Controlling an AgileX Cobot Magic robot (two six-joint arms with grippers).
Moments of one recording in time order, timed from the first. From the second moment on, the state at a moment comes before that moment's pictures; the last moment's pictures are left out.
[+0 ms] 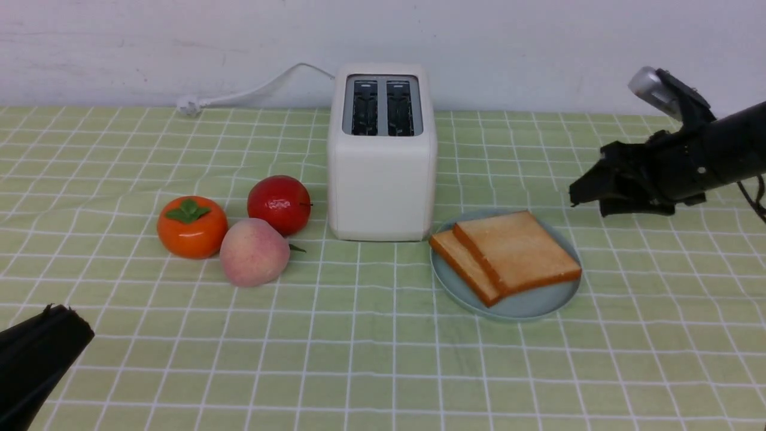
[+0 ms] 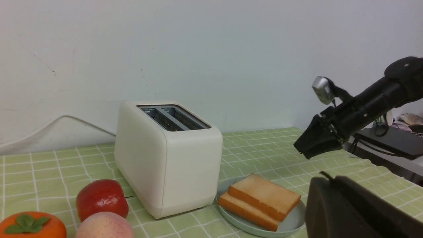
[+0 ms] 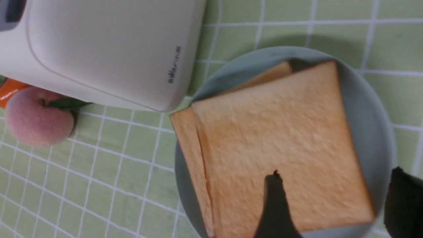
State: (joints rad) right arm -0.11 1.86 -1.45 0.85 0.87 -0.52; left arm -0.70 0.22 -0.25 -1.76 -0.20 1.60
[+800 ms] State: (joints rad) right arm -0.16 0.65 -0.95 0.45 1.13 -0.25; left arm -0.70 0.22 -0.25 -1.75 -0.19 1.60
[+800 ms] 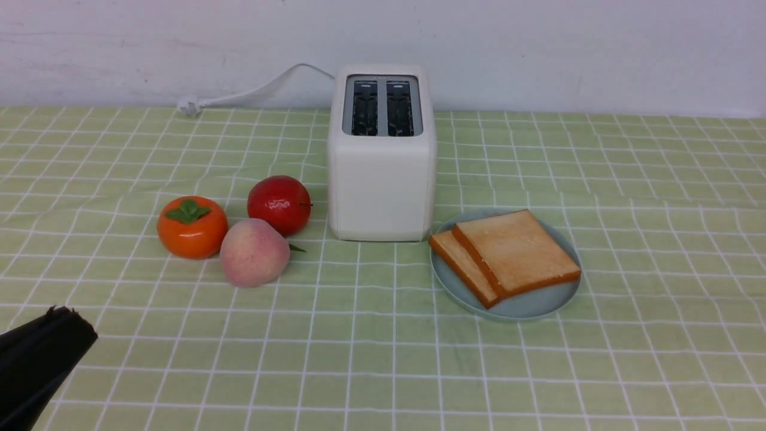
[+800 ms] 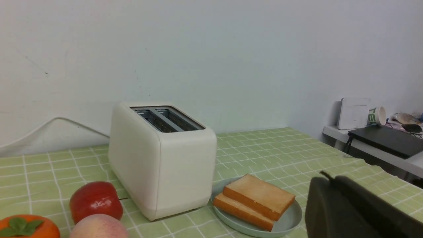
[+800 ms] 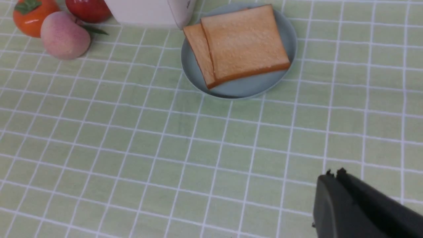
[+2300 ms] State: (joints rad) right arm 0.05 -0.01 0.02 0.17 0.38 -0.15; left arm -0.70 0.23 -0.25 -1.75 -0.21 1.60
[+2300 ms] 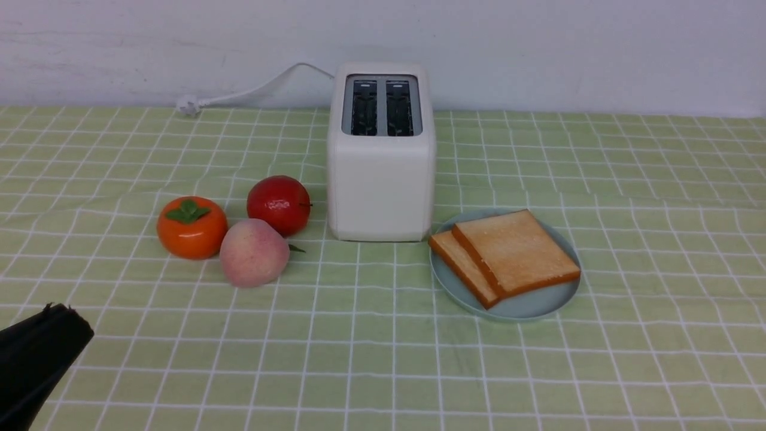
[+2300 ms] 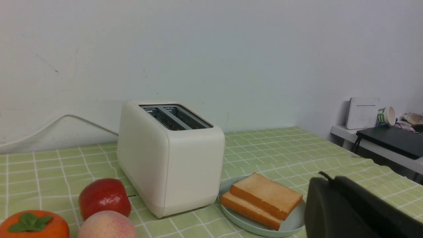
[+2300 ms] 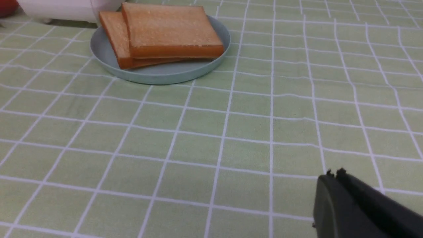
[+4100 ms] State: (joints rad) right arm 0.05 -0.01 0.02 0.17 0.38 -0.15; left arm -0.69 0.23 -0.21 -0.56 0.00 0.38
